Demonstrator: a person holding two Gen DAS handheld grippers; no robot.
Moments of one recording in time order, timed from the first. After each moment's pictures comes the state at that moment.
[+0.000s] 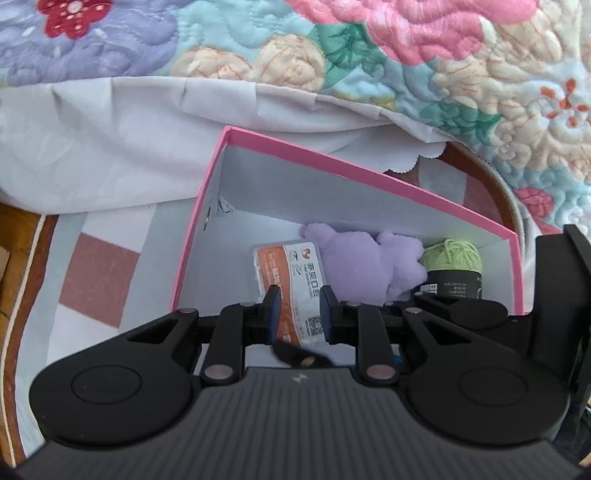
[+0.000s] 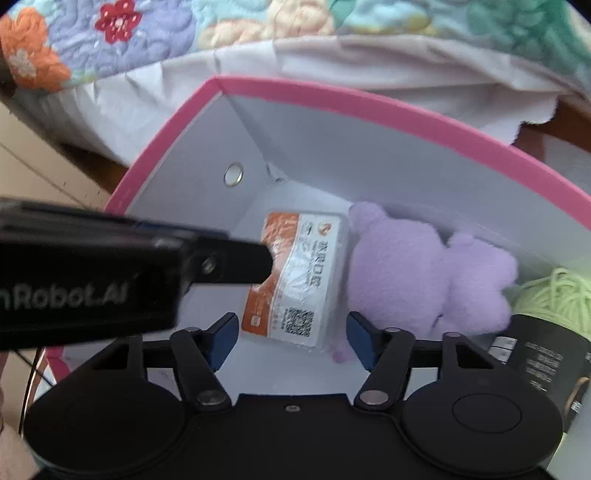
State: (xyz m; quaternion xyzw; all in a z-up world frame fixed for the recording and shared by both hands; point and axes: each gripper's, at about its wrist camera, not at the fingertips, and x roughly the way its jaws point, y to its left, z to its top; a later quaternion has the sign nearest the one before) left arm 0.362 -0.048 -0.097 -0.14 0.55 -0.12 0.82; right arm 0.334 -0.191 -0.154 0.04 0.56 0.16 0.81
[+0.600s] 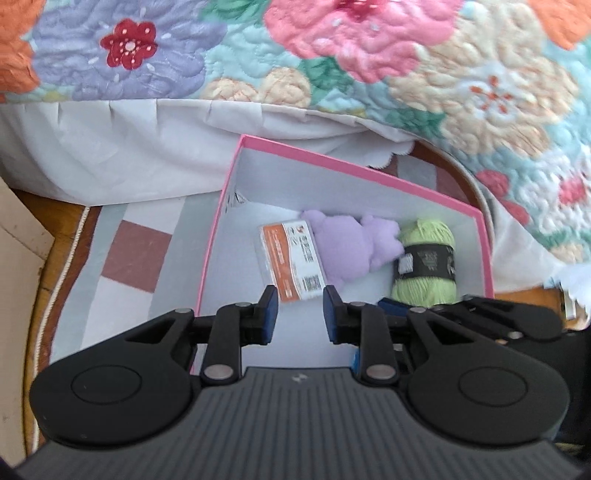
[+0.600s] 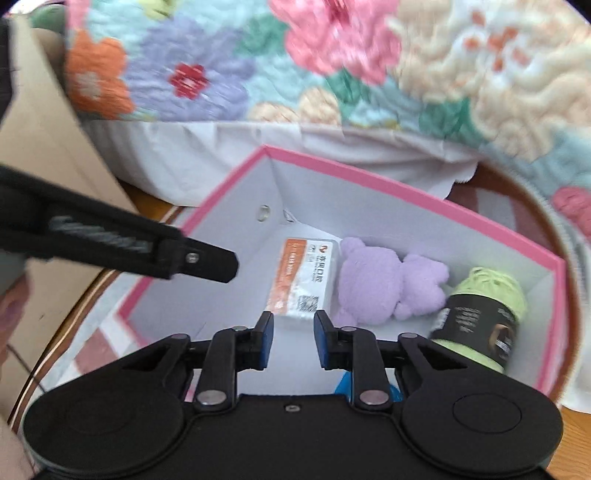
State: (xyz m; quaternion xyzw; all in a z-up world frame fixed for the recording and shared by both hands) left arm 0.303 -0.036 -0.046 -0.11 0.53 -0.12 0.83; right arm 0.247 -0.198 -0.071 0.01 0.46 0.15 0.87
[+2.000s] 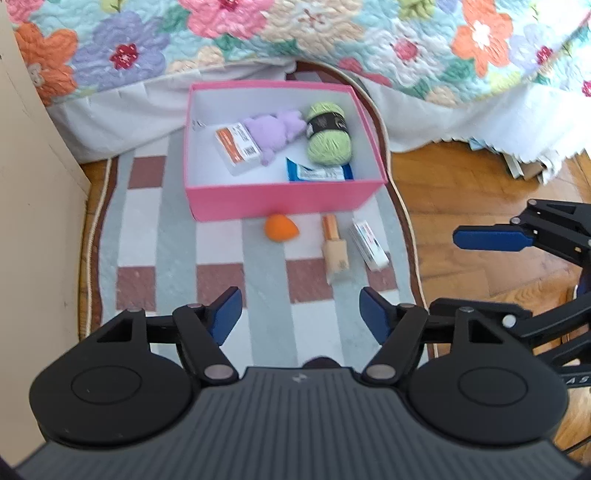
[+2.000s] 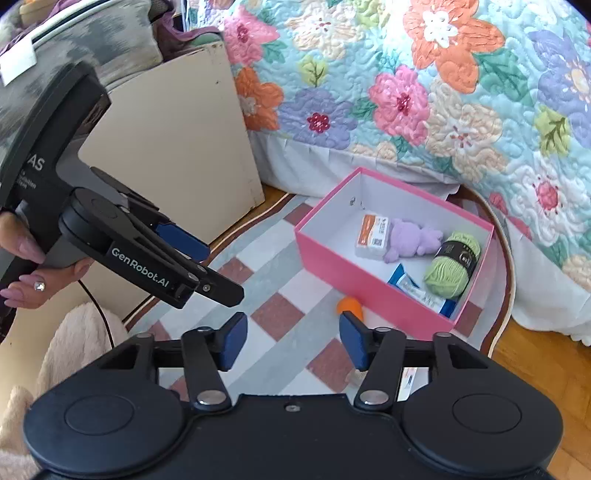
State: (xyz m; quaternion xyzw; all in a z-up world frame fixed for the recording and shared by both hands) left arm 0.084 -0.025 0.065 0.00 0.55 -0.21 0.81; right arm 0.013 -0.175 0.070 -0.01 0.44 0.20 0.88
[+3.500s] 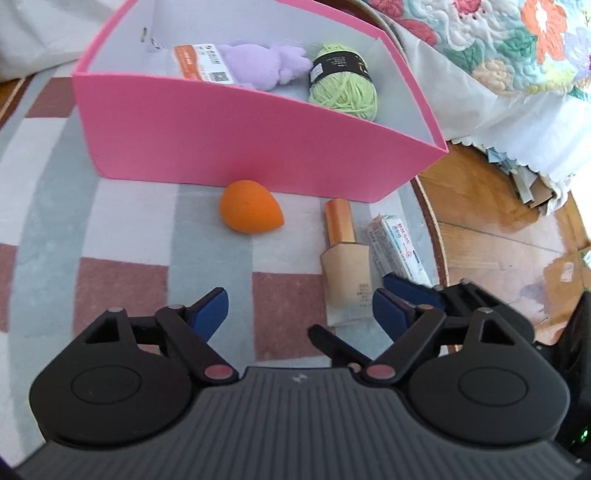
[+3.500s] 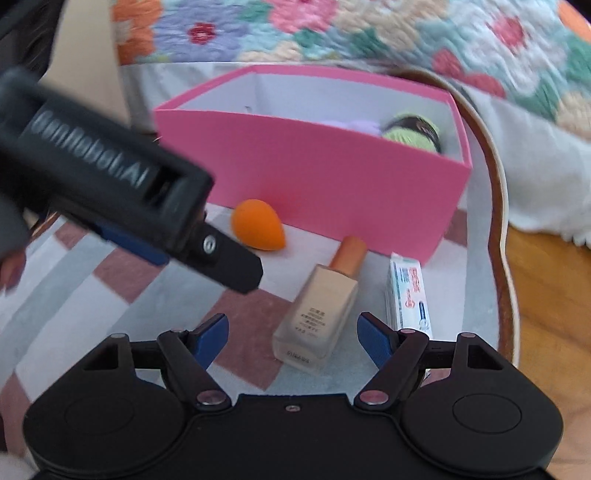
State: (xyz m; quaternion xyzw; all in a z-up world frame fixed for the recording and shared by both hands) left arm 0.139 -0.066 -0.137 -0.11 0.53 -0.24 0.80; right arm 0.050 -0.186 -0.171 0.01 0.41 0.01 0.91
